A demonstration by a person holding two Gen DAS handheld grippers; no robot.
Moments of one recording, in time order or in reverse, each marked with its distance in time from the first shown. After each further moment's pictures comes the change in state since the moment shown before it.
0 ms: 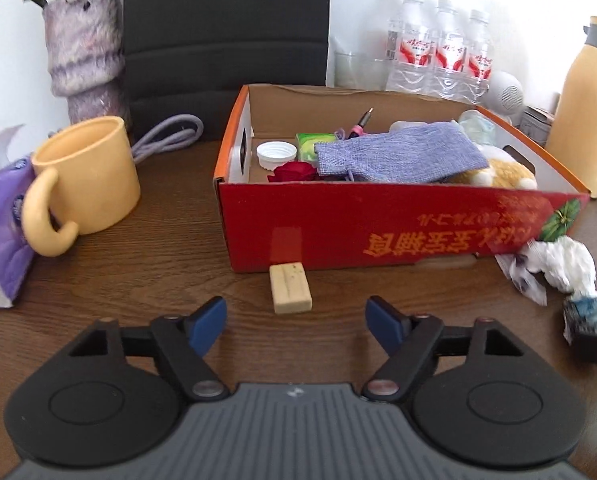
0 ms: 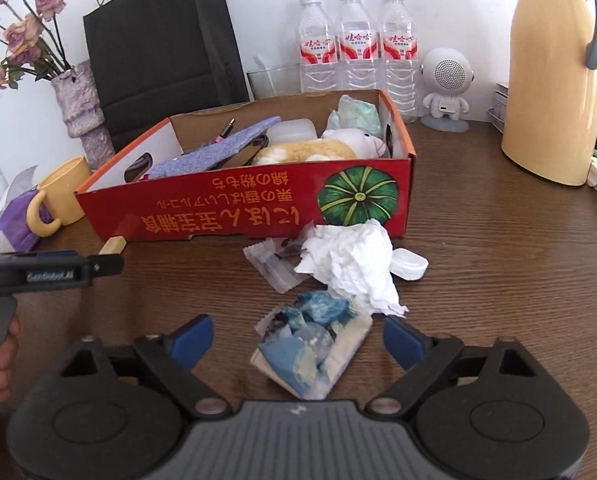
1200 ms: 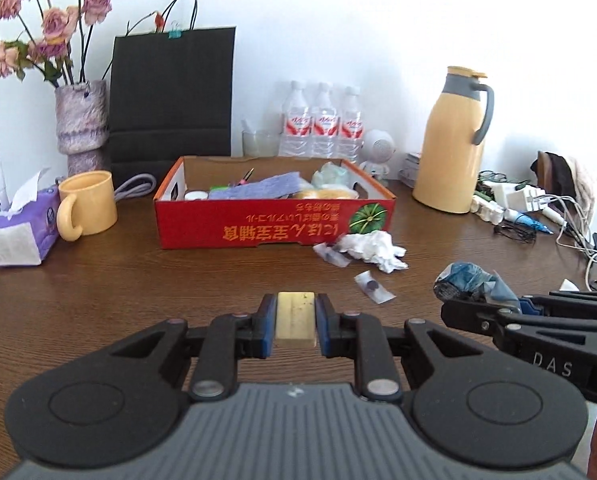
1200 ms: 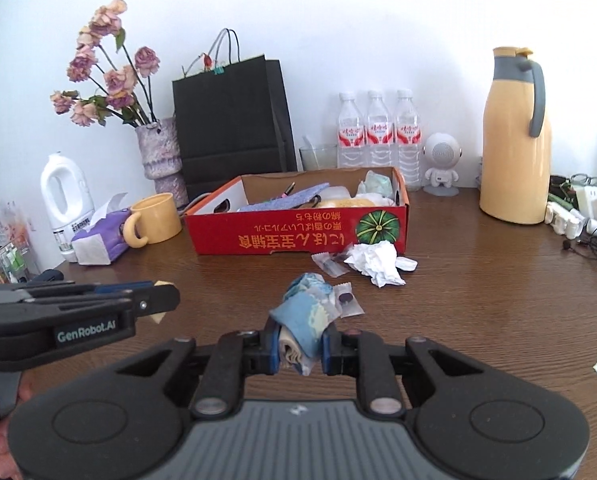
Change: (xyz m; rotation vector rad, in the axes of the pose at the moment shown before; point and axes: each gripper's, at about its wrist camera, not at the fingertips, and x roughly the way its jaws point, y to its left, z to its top) left arm -0.199 -0.101 -0.105 0.037 -0.244 -0.110; right arm -0.174 0.034 -0.095 -0.058 -0.263 0.073
